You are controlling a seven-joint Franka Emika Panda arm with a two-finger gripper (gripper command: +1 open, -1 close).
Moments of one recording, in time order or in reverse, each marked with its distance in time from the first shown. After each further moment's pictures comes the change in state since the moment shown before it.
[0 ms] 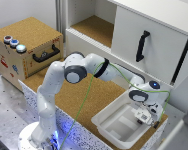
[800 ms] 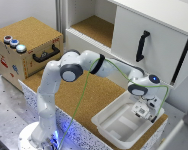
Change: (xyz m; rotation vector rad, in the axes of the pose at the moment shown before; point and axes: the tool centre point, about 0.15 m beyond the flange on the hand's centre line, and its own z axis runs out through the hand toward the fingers) arm 0.020 -0.076 -0.072 0.106 0.031 0.111
